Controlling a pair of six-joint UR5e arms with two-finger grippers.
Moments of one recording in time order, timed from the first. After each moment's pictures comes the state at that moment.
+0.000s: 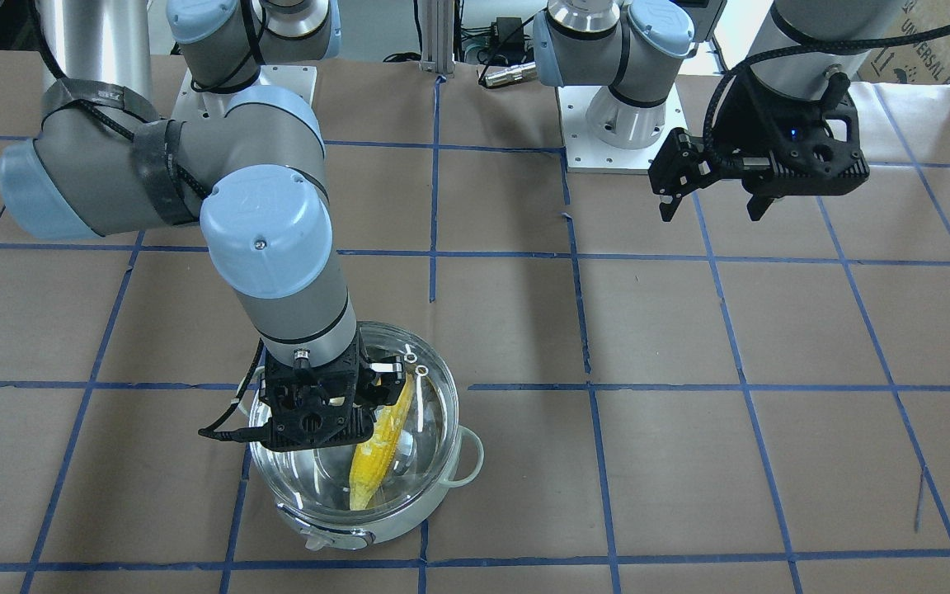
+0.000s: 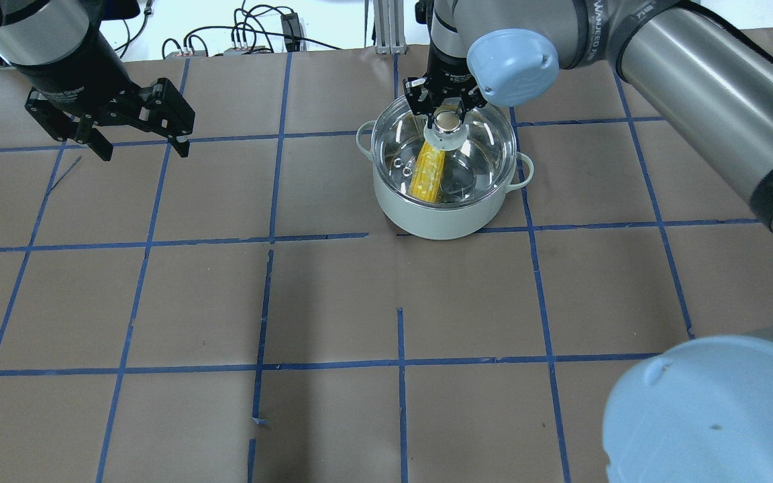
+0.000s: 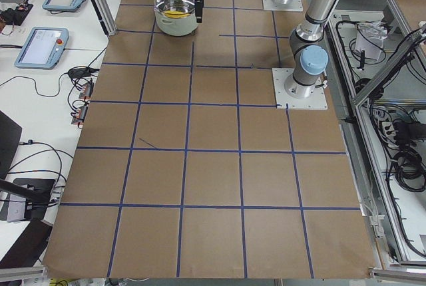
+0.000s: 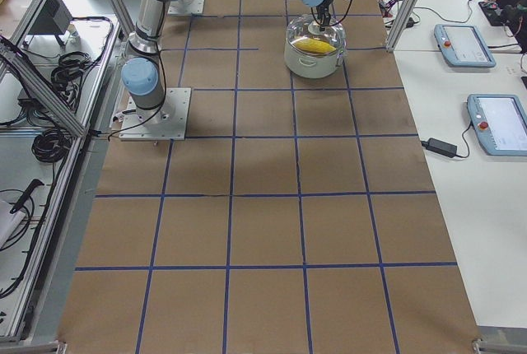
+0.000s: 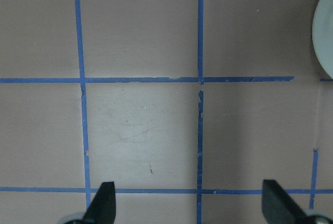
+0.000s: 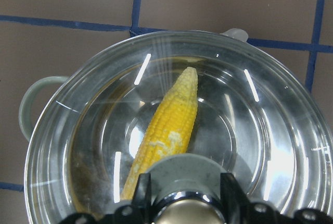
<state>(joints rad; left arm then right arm) -1.50 -1.57 -1.52 -1.60 1.59 0.04 1.79 -1.09 1.32 -1.91 -1.54 0.10</state>
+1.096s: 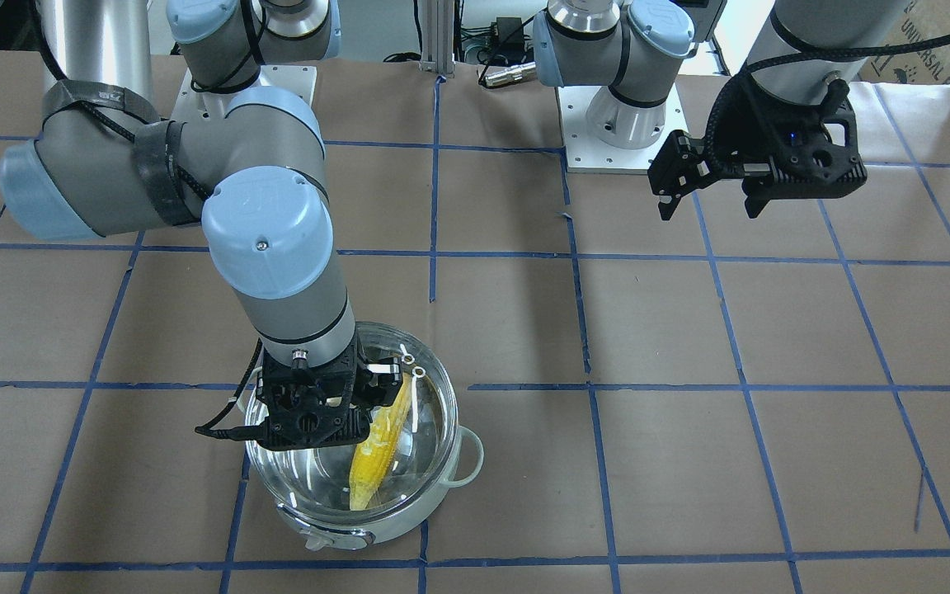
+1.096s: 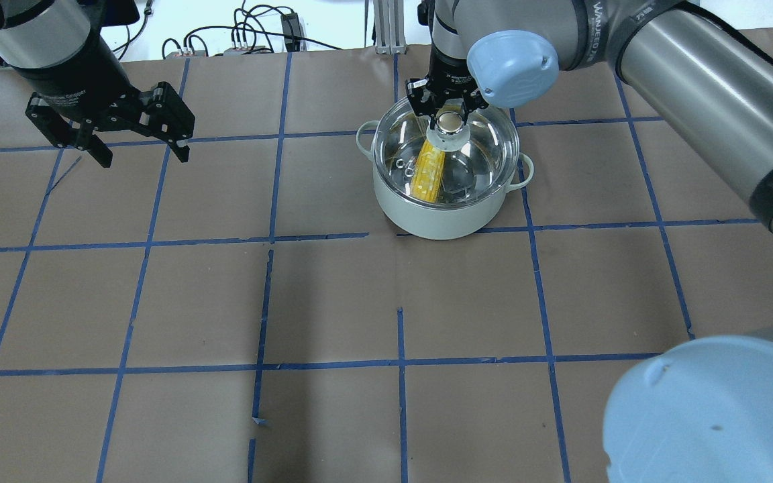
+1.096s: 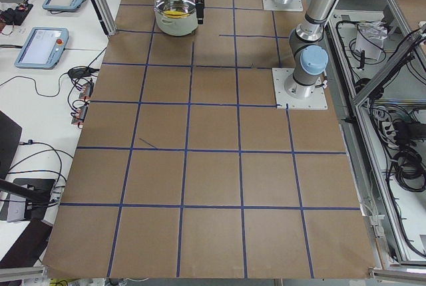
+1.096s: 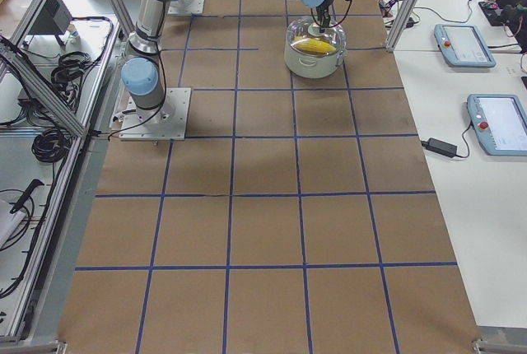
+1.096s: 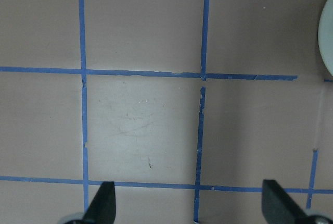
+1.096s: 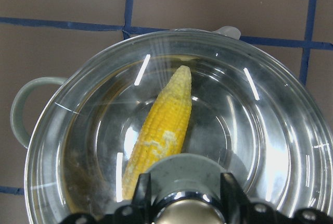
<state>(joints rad) -1.50 -1.57 -1.52 -1.63 1.60 0.03 1.79 -1.09 1.32 -1.91 -1.56 0.12</state>
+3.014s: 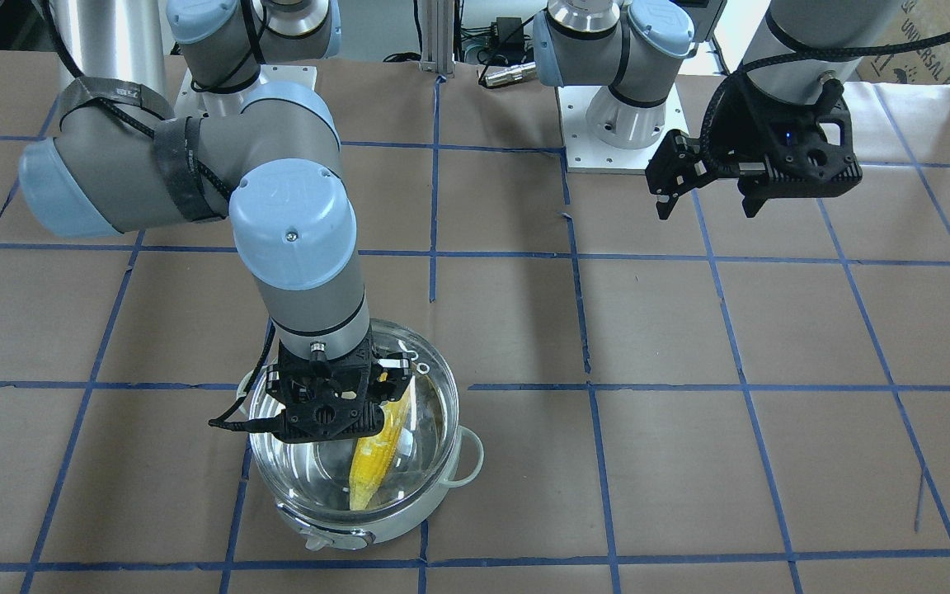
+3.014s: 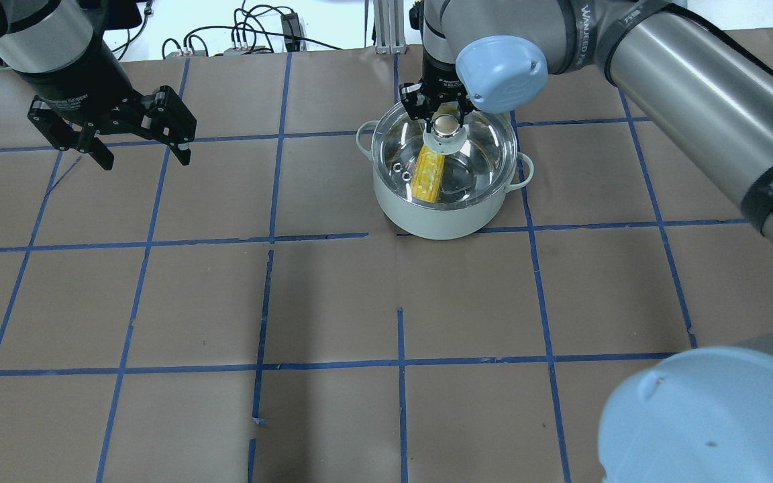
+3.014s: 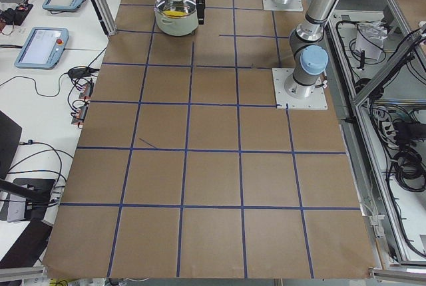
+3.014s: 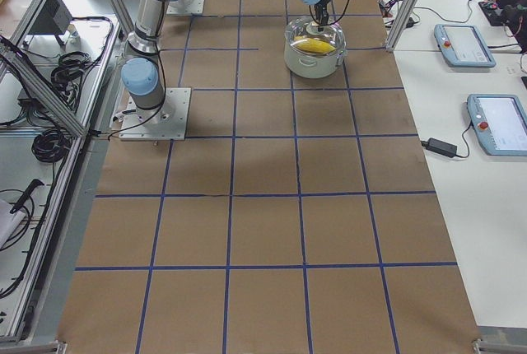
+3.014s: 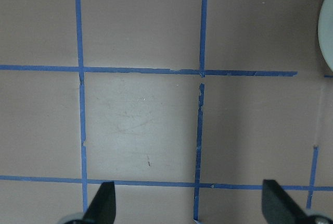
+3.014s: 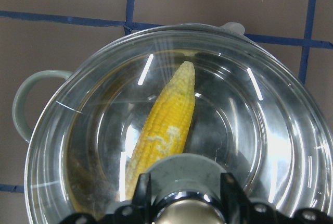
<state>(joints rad) -1.50 -1.57 -1.53 -1.62 1.60 0.03 1.81 -1.09 1.32 -1.90 -1.59 0.13</state>
